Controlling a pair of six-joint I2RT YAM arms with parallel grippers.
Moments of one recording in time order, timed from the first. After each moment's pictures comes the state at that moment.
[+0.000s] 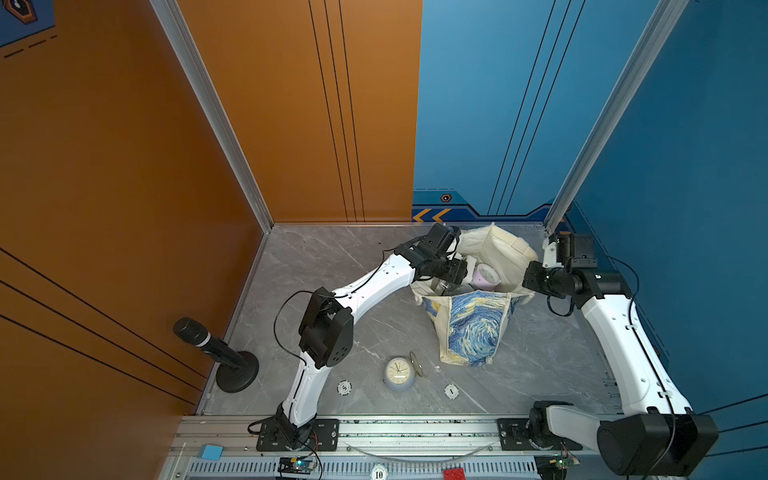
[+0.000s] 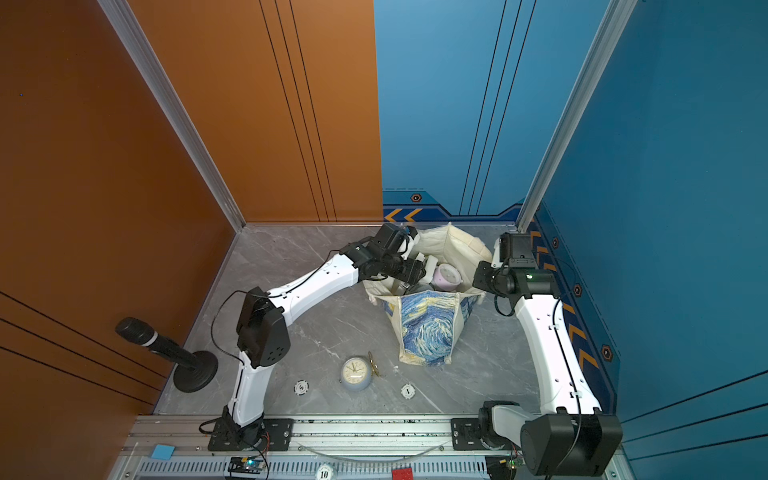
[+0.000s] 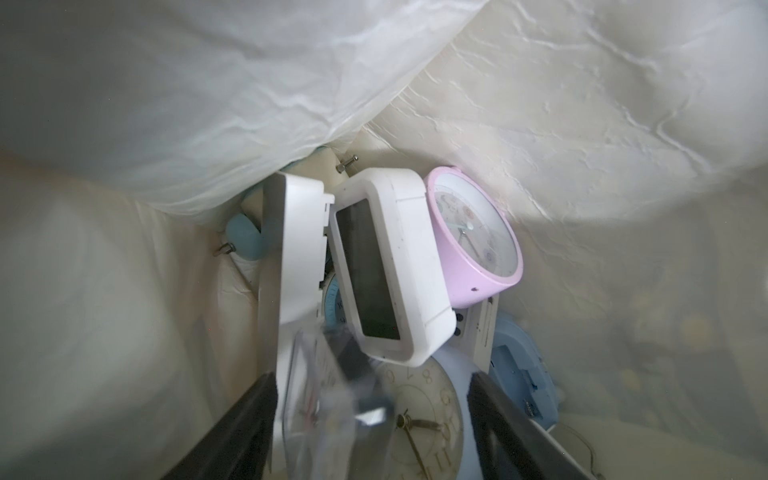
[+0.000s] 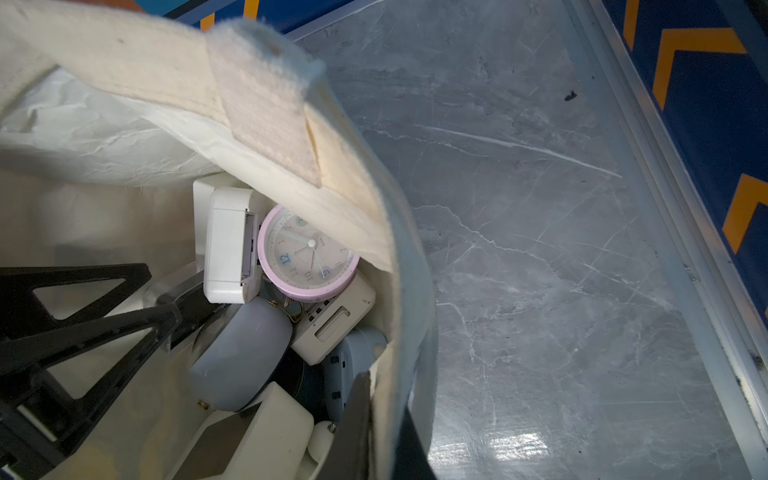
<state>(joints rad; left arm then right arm) -0.78 2.10 1.96 -0.63 0.13 -0.31 -0.02 1.21 1.26 -0.93 -0.09 0.31</state>
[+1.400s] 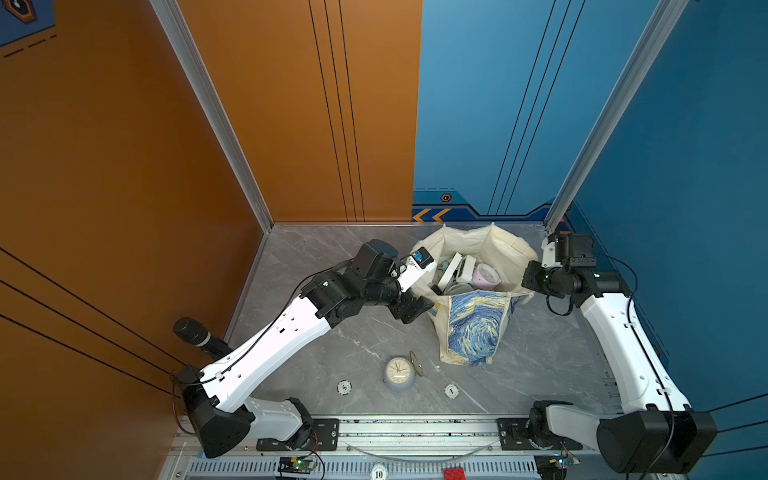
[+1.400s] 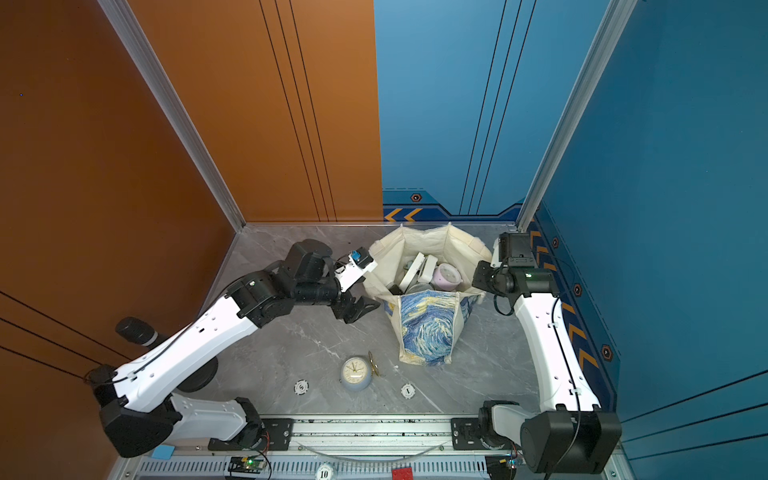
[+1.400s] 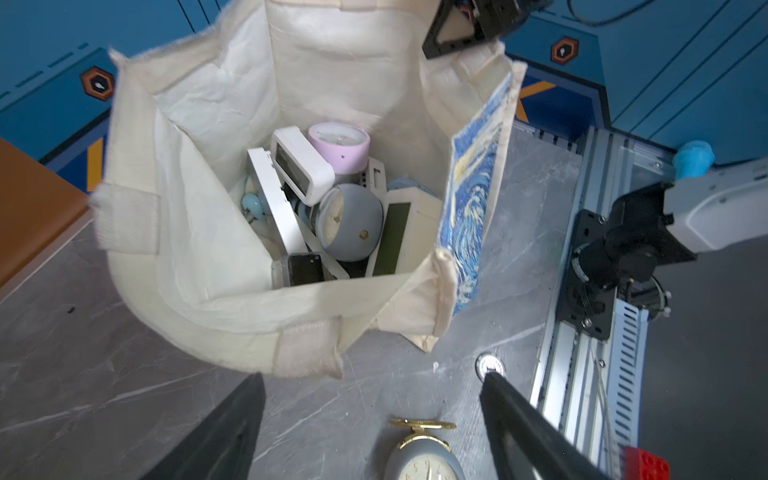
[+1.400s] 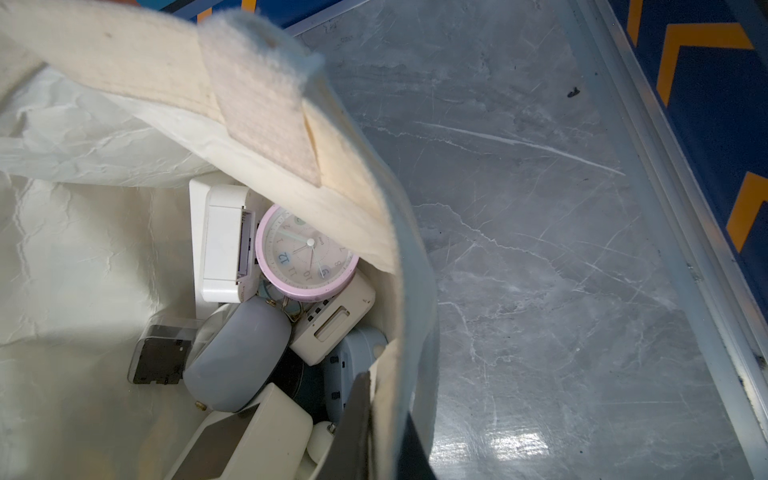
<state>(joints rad) -0.79 1.31 1.38 -0.74 0.25 0.16 -0.02 1.22 1.26 -0.93 -0.09 0.31</state>
